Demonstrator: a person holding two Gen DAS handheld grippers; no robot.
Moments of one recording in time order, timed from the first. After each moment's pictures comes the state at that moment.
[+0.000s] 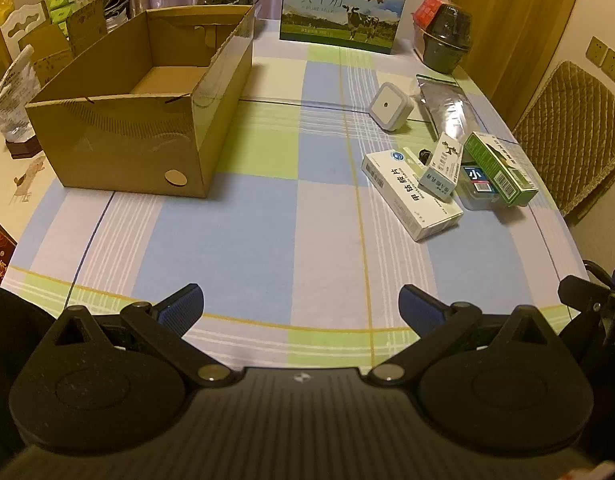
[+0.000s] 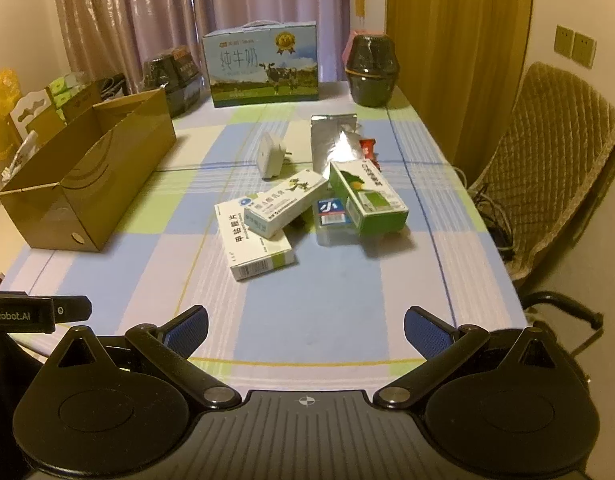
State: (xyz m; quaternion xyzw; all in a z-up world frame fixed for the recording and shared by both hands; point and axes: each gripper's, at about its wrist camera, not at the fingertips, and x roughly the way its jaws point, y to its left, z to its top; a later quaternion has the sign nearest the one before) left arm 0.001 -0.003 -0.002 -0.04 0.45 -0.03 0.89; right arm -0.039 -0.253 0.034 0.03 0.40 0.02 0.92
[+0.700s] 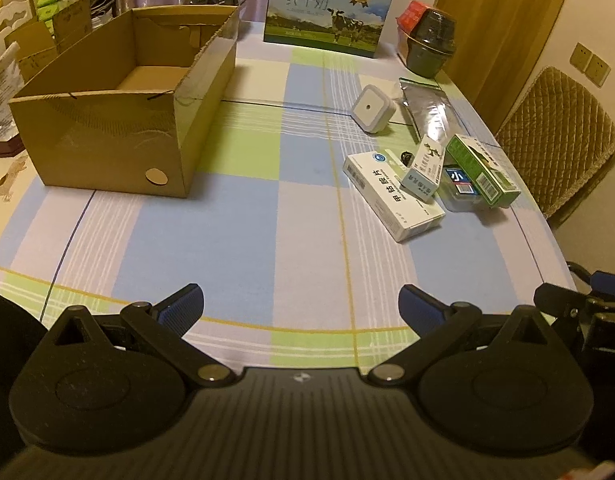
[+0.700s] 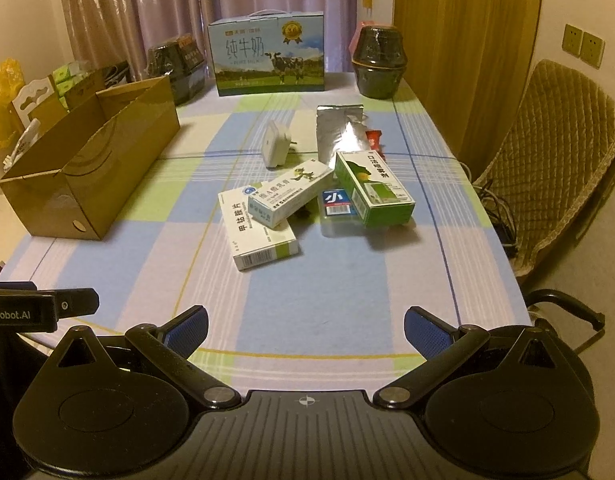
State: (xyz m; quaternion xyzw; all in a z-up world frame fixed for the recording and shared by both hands) left arm -0.001 -0.005 -0.008 -0.04 0.44 -0.07 0.89; right arm -0.038 -0.250 0.031 0.01 0.41 0.03 0.91
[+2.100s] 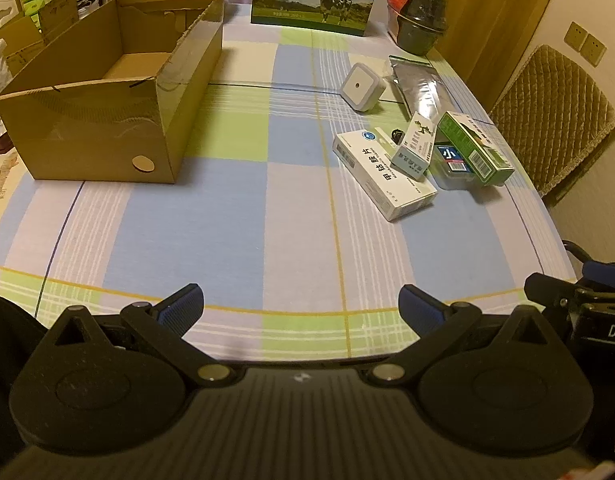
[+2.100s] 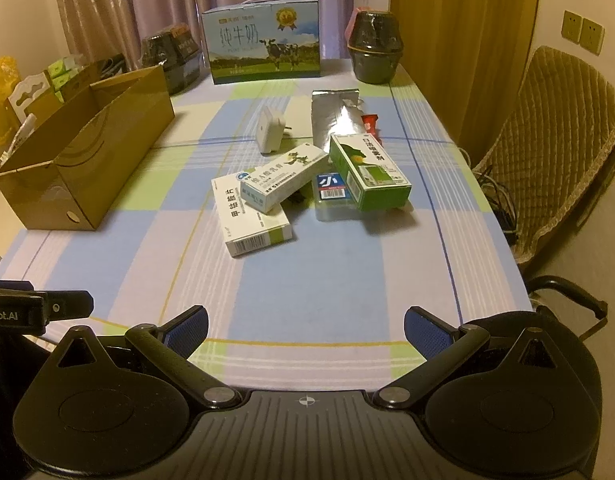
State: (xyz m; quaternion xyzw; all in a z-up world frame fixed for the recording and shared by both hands) left arm 0.002 -0.010 -0.010 -0.03 0.47 -0.09 0.88; right arm -0.037 -0.256 0.020 0.02 0.42 0.03 0.90
